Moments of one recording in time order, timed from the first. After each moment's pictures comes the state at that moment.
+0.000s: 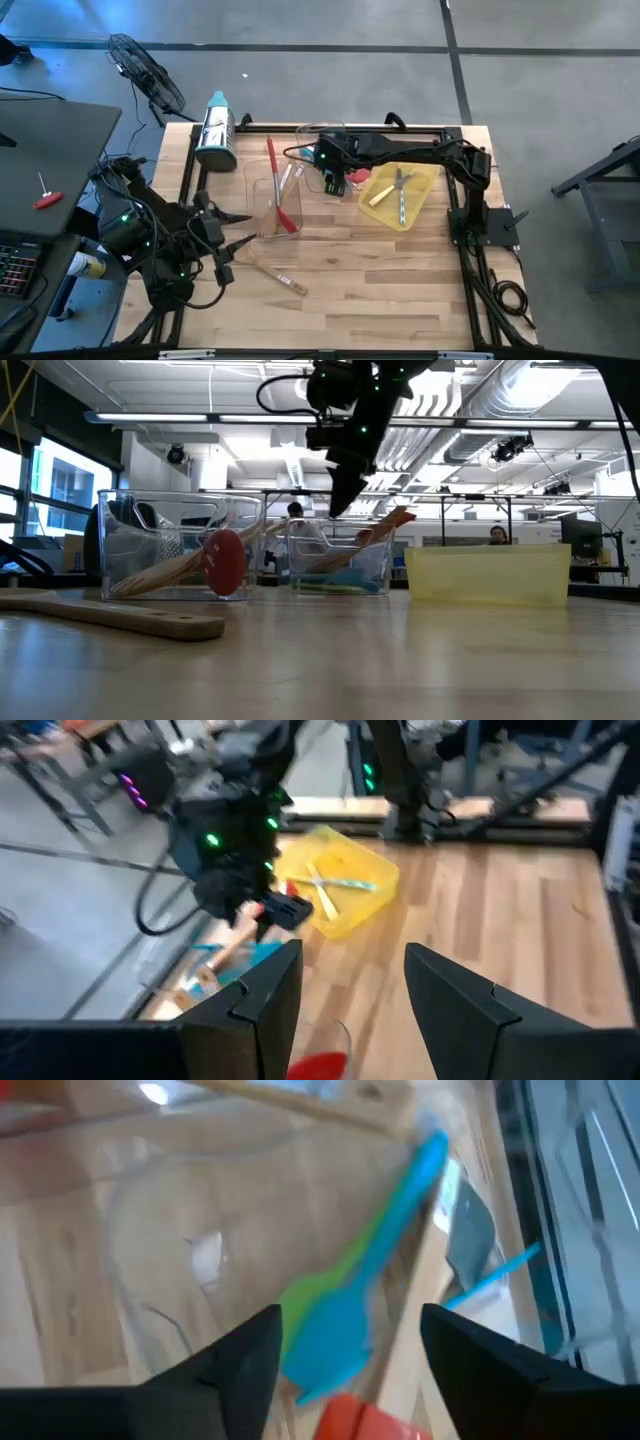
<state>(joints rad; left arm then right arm) -0.86 1.45 1.86 -1.42 -1.10 -0.82 -0.25 1.94 1.65 -0.81 0.20 -0.13</state>
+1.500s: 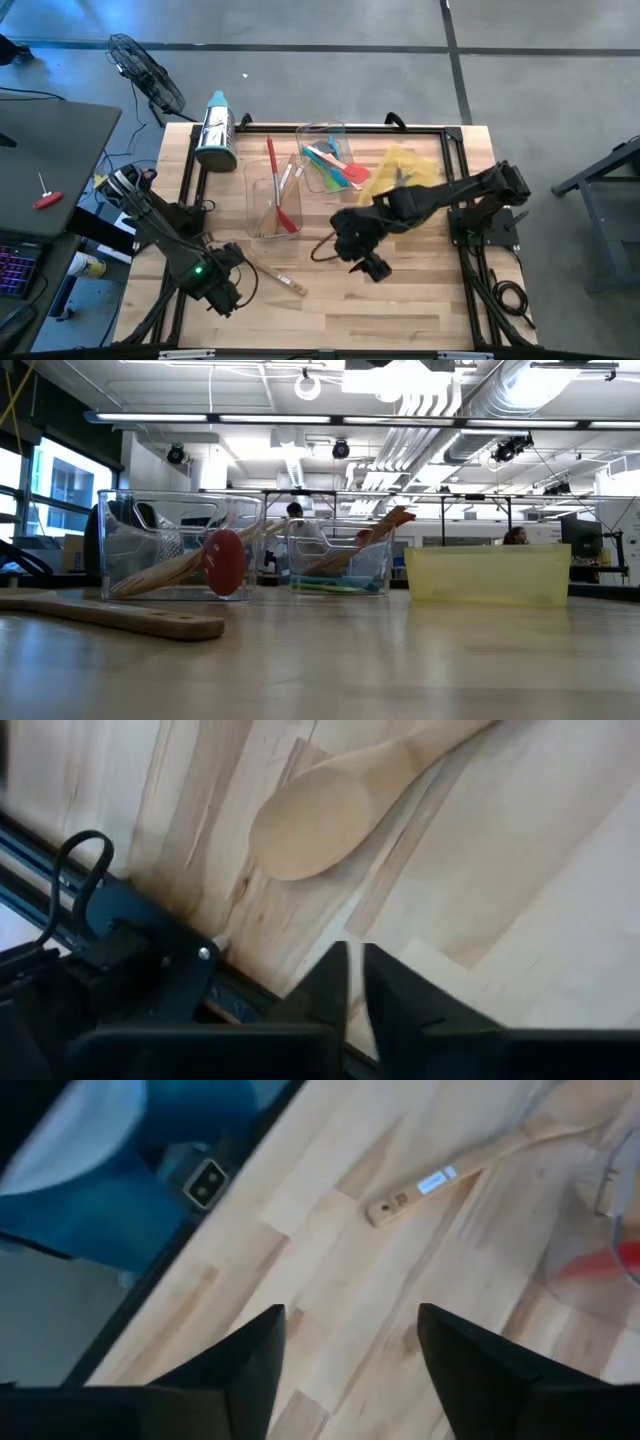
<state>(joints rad) -0.82 1.54 1.25 -1.44 -0.15 -1.32 0.25 1.71 1.62 -0.88 -0.29 -0.20</state>
